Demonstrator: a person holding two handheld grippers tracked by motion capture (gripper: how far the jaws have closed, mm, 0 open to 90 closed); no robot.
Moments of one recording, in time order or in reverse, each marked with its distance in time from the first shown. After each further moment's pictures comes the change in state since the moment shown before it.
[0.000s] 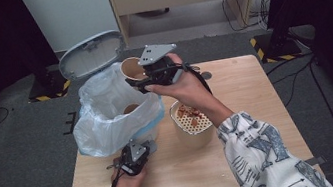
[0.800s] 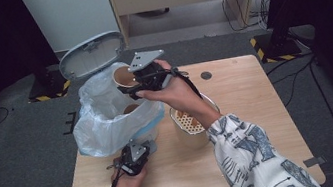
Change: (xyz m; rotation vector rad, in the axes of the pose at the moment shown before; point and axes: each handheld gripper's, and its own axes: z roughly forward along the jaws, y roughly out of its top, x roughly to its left) left arm 0.000 0.000 0.000 -0.001 -0.001 -0.001; right arm 0.012 -0.006 0.029 0.027 0.057 0.035
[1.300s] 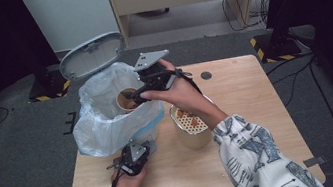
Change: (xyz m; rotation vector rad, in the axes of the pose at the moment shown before) left arm 0.000 0.000 0.000 -0.001 0.000 0.000; right arm -0.007 -0.011 -0.009 0.001 0.017 0.080
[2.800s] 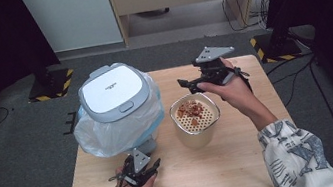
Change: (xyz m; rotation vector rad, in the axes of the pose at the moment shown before) left arm -0.035 0.002 -0.031 -0.035 -0.079 -0.031; right arm -0.069 -0.085 -0.100 0.037 -0.216 0.133
